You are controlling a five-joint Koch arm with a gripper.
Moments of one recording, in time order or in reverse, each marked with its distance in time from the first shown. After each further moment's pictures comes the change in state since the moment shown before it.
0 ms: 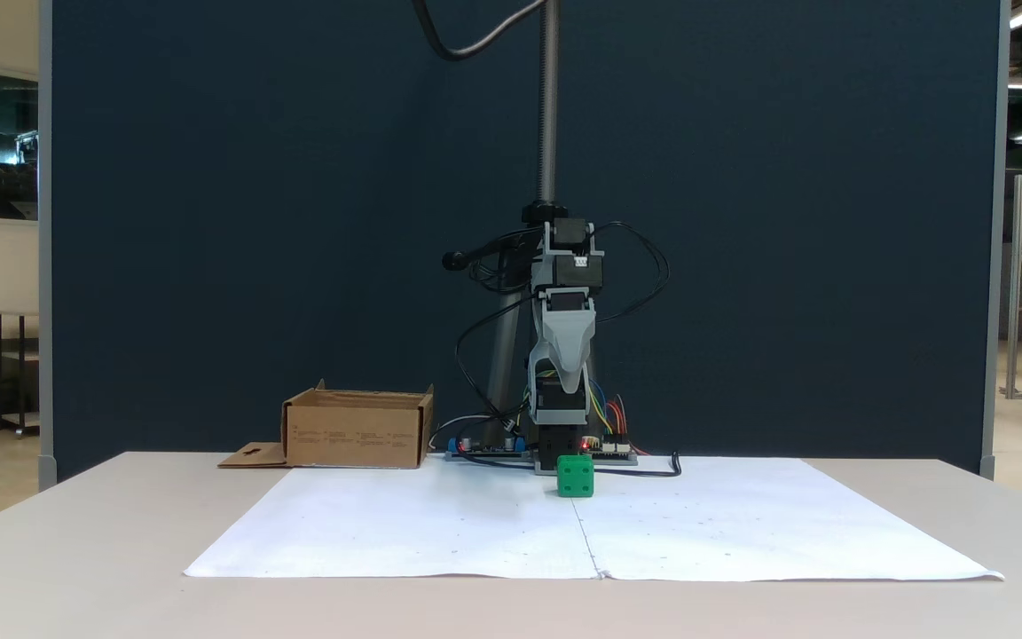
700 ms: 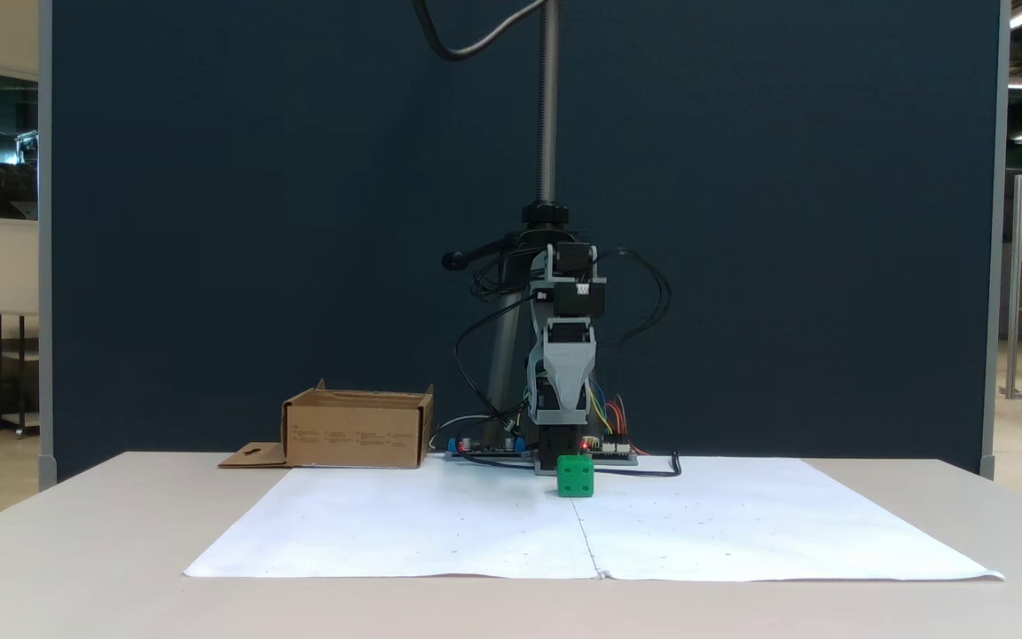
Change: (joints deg) arm -1.3 2.5 11.0 0.3 0.0
